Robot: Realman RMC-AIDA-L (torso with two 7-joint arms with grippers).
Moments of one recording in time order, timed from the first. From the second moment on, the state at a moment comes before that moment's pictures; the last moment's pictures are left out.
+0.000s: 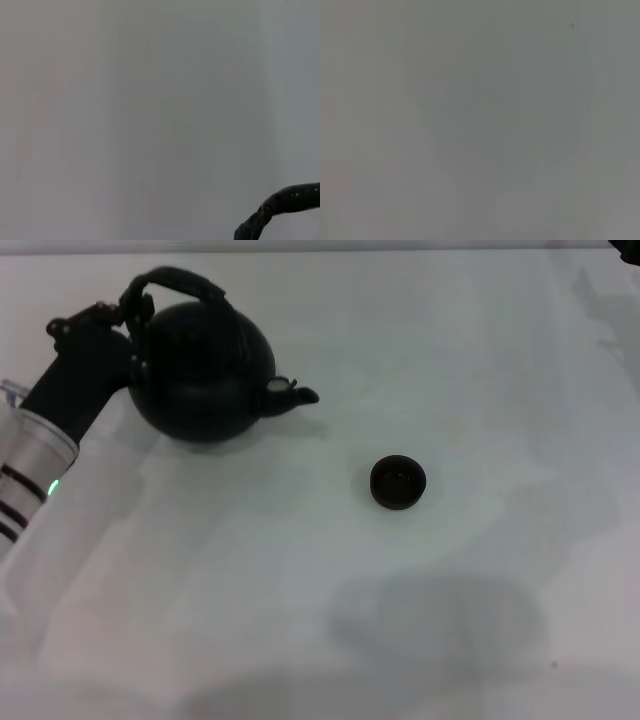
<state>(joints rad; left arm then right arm) -0.43 -2.07 2.35 0.19 -0.59 1.20 -0.15 0.70 2.02 -0.88 -0.11 2.64 0.61 -2.63</state>
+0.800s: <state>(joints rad) -0.60 -2.08 2.35 0.19 -0.44 1.16 0.05 0.70 2.03 -0.88 -0.10 2.64 0.57 -2.63</state>
